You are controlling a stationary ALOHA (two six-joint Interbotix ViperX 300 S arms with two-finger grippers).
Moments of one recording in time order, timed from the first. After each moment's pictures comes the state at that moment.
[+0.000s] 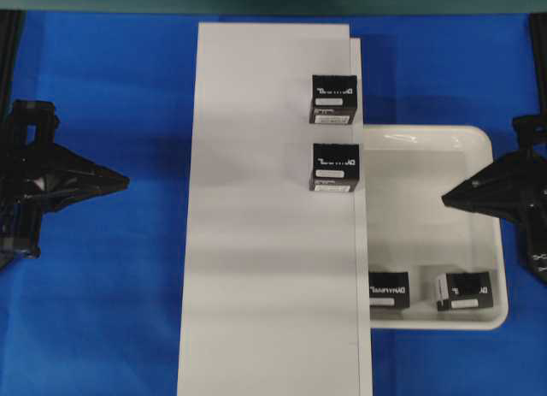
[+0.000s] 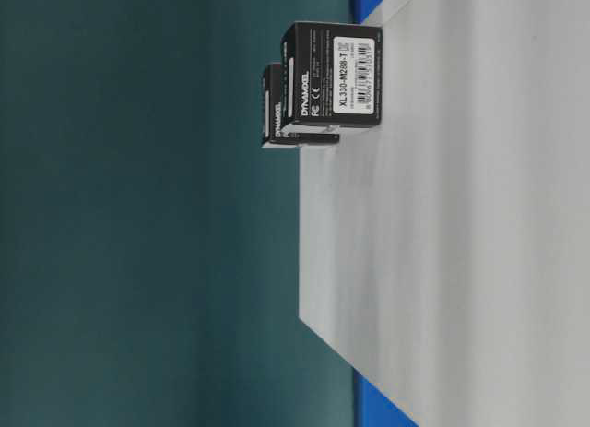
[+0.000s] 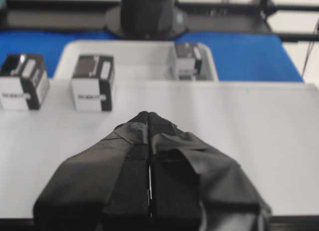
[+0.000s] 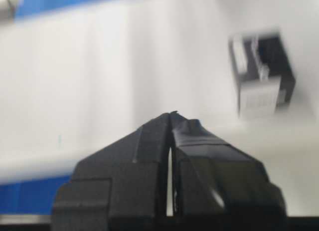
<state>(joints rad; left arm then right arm) -0.01 -0.87 1.09 0.01 -0.12 -0.02 0.04 -0.93 0.98 0.07 0.47 0.18</state>
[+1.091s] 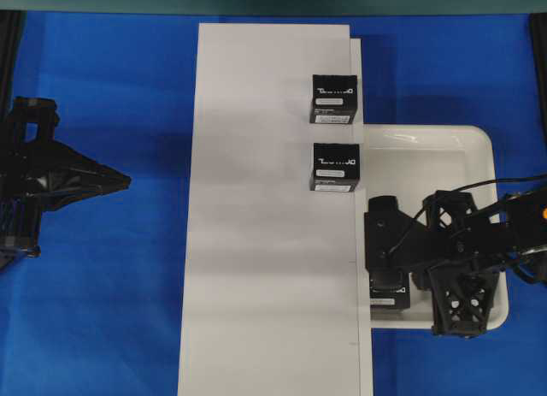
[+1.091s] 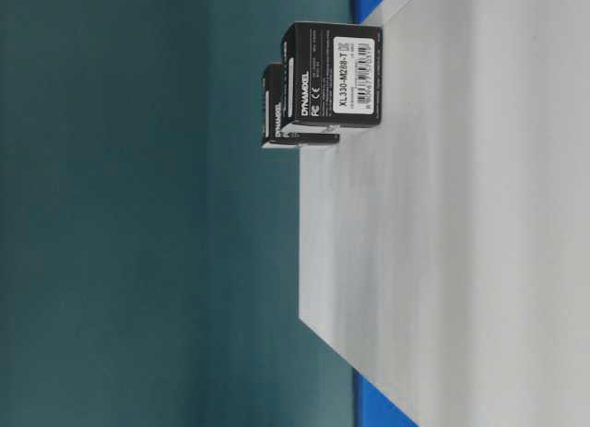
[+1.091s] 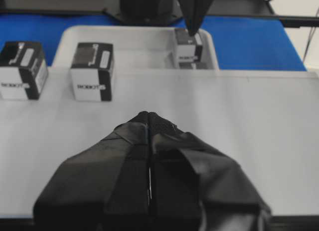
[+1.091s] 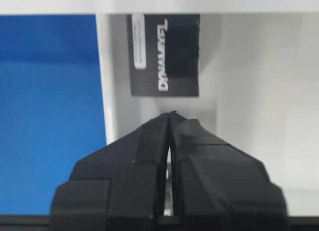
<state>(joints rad) -0.01 -0.87 1.05 0.01 -0.04 -0.02 0.22 -0.27 0.65 0.08 0.94 0.19</state>
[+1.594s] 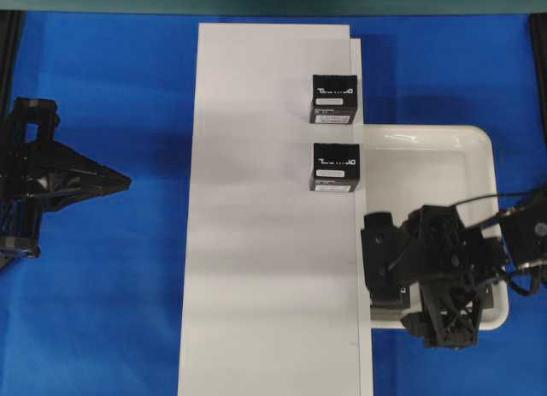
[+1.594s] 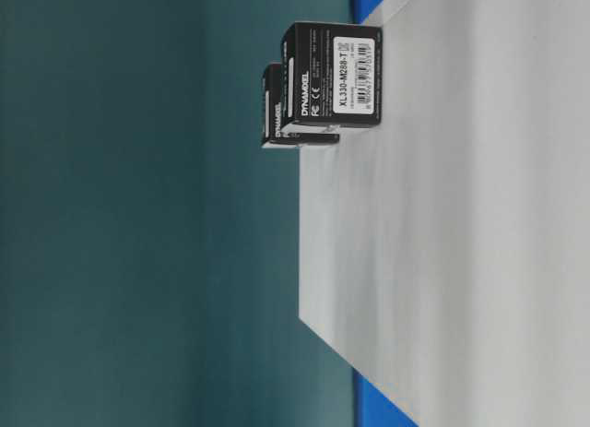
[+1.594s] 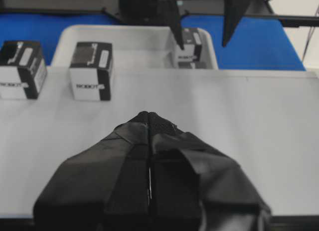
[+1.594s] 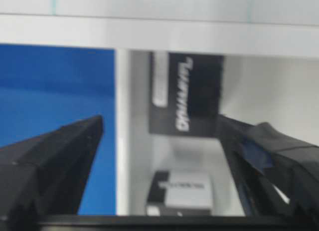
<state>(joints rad) -0.01 -0.87 1.05 0.01 -0.04 -0.03 0.26 -0.25 0.71 0.08 0.74 0.17</state>
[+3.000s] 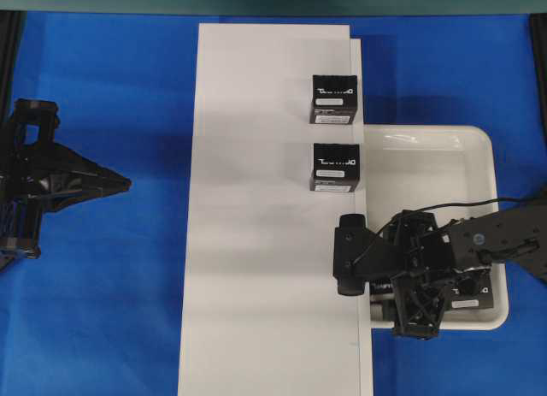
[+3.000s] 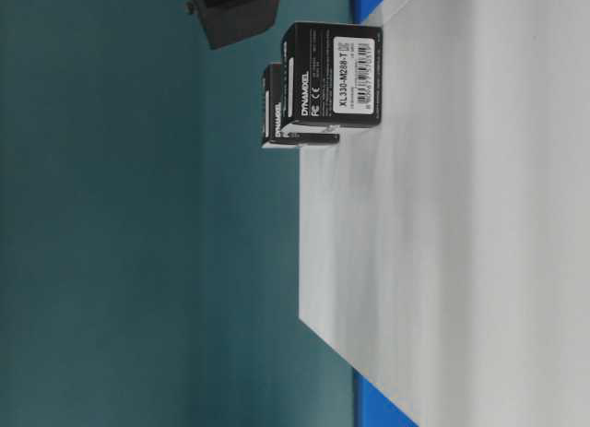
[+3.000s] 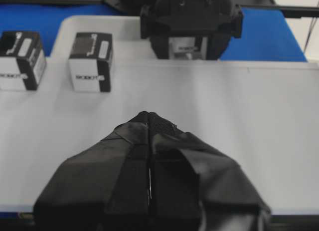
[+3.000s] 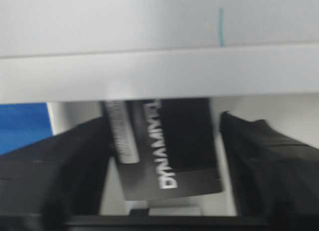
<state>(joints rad) -0.01 -0.87 1.05 0.01 -0.02 -0.03 0.21 -0.05 0.75 0.08 0.64 0.24</state>
